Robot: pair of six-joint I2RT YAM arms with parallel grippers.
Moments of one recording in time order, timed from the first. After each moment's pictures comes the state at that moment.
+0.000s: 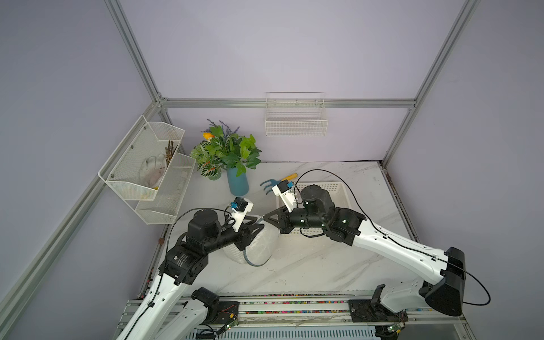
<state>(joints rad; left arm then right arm) -0.43 0.72 0.88 -0.55 0.46 -0.01 0.94 1.41 1.31 -0.28 -0.34 0.49</state>
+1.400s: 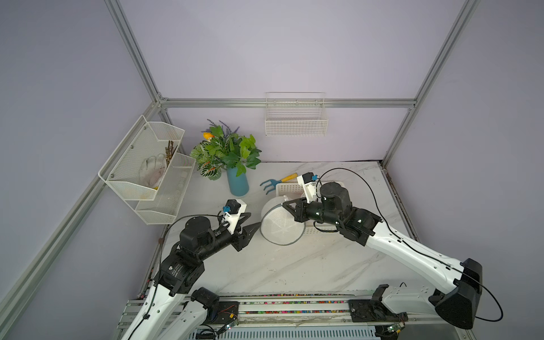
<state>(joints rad) -0.43 0.64 0.83 -0.47 0.37 -0.01 0.81 1.31 1.20 -0.24 -0.23 0.59</state>
